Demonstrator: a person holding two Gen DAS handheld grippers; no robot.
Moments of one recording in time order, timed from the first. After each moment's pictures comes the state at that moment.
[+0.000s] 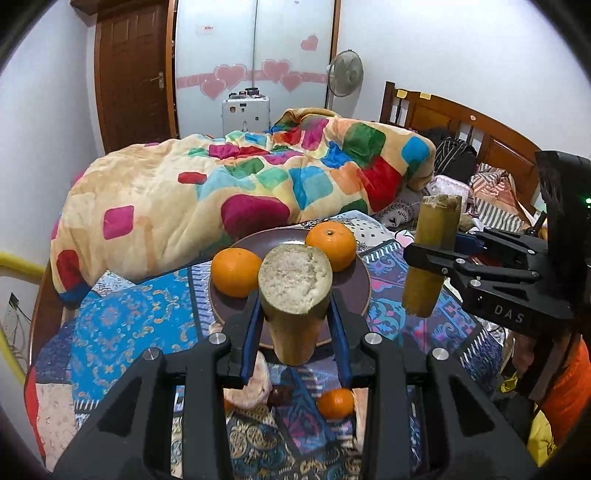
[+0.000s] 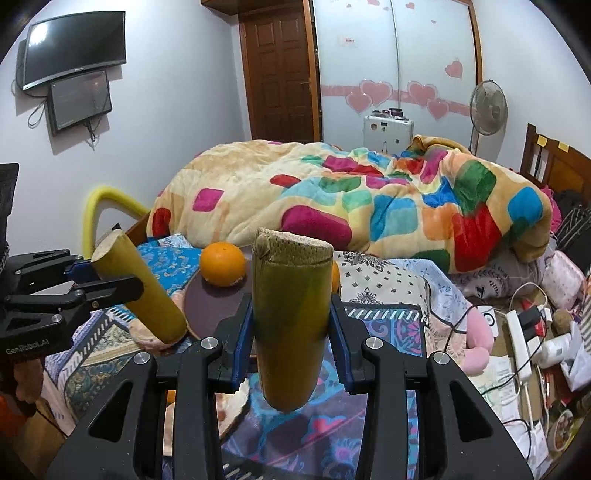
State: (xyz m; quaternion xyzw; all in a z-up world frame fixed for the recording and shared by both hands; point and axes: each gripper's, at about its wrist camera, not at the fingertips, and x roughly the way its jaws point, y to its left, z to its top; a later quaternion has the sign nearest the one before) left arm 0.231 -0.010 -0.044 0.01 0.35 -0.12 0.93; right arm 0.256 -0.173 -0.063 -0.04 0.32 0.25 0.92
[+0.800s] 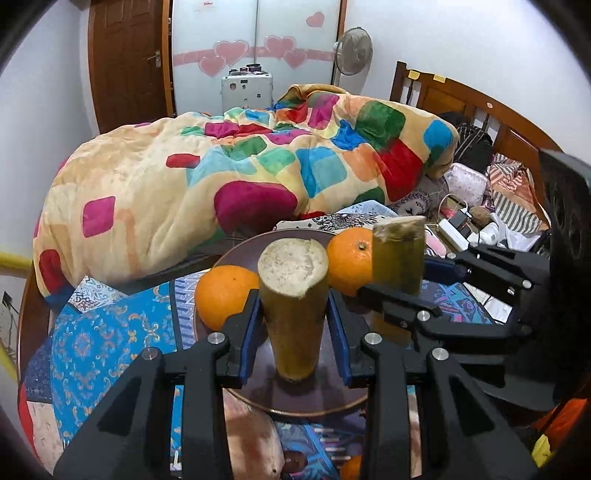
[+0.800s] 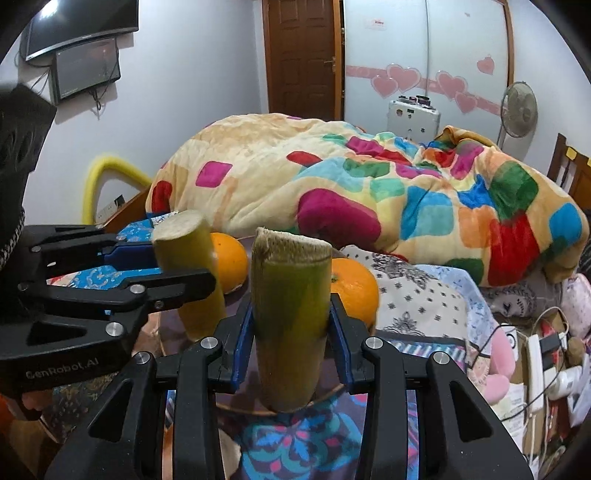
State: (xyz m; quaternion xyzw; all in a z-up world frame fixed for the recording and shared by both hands) left arm 0.313 -0.014 -0.075 0.01 0.39 -0.11 0.91; right arm 0.309 -0.129 -0.094 -0.08 0.35 0.28 0.89
